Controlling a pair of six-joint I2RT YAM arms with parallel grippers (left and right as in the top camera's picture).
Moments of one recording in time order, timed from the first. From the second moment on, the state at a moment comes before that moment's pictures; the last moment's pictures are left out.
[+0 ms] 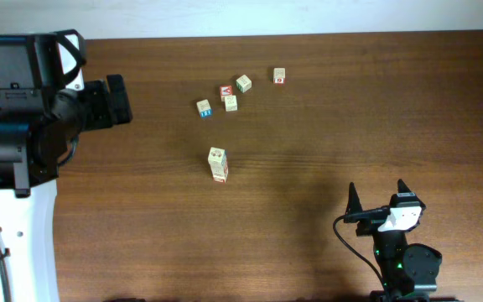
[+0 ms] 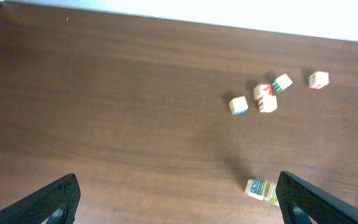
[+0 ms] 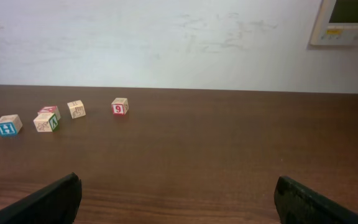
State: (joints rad) left arm -0.01 1.45 1.98 -1.34 -0.07 -0.13; right arm -0.04 0.01 0.01 -0.07 -0.08 0.00
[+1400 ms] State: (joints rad) left arm 0.06 0.02 0.02 0.02 0.03 0.27; right arm -0.04 0.01 0.01 -0.07 -0.08 0.00
